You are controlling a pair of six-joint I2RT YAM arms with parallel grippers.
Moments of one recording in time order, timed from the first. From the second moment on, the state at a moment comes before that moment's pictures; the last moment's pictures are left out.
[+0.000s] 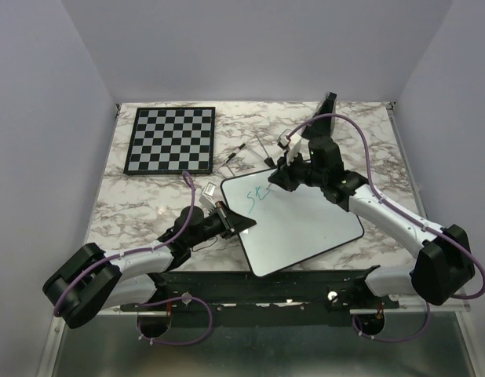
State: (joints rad) left arm -0.76 1.15 0.22 0.74 0.24 -1.25; right arm 0.57 1.33 0.98 -0.12 -0.37 -0.09
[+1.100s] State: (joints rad) left arm -0.76 1.15 0.22 0.75 0.24 -1.24; right arm 0.52 1.28 0.94 -0.18 -0.41 -0.12
